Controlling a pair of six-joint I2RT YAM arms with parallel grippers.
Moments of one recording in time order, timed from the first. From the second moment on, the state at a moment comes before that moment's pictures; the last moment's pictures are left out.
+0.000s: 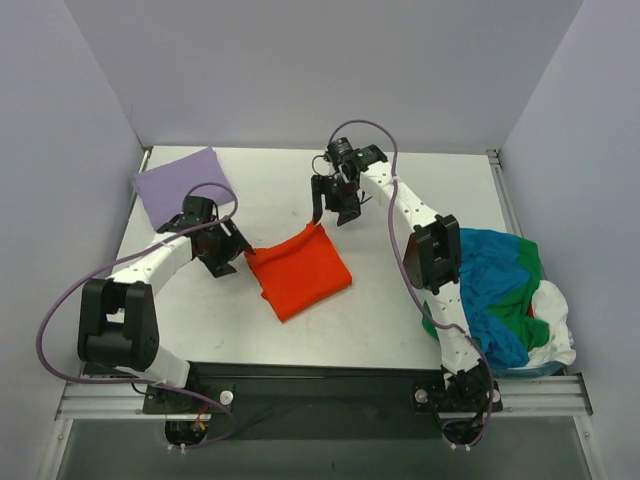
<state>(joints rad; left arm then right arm) -0.15 1.52 0.96 -0.53 0.24 -0.83 0.52 2.35 2.26 -1.12 -0.17 0.40</state>
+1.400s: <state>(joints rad) -0.35 1.32 0.46 0.07 0.26 -0.97 0.58 2.06 1.57 -0.80 -0.42 0.35</state>
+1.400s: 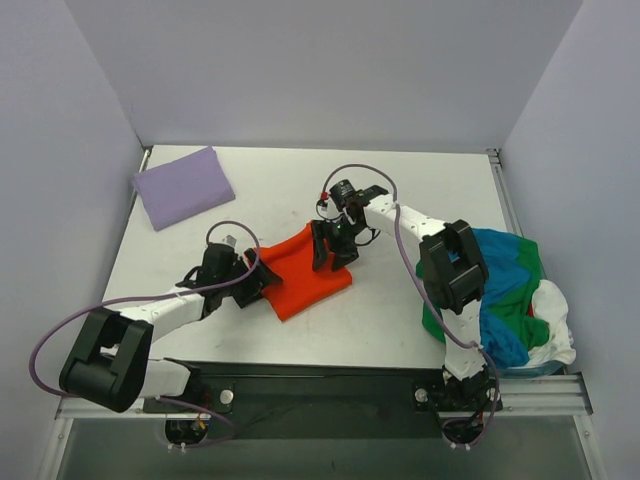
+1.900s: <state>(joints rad) -0.40 1.46 0.56 0.06 0.18 -0.95 0.58 2.11 1.55 -0.79 -0.42 0.35</state>
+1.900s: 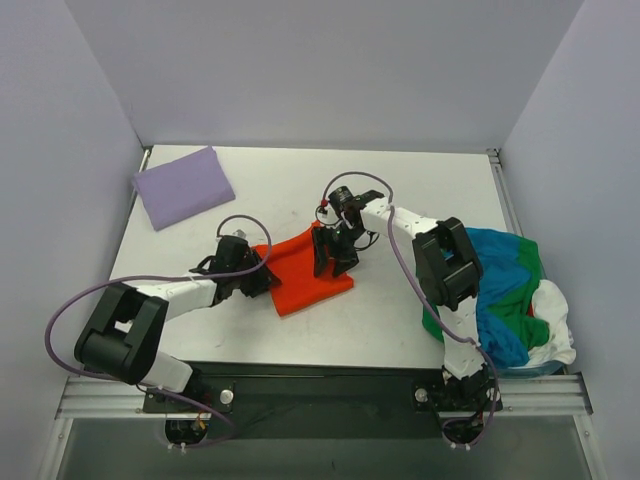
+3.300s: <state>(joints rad) -0.42 2.04 1.72 -0.87 -0.39 -0.20 0.46 1.86 1.36 -0.85 -0.34 0.34</state>
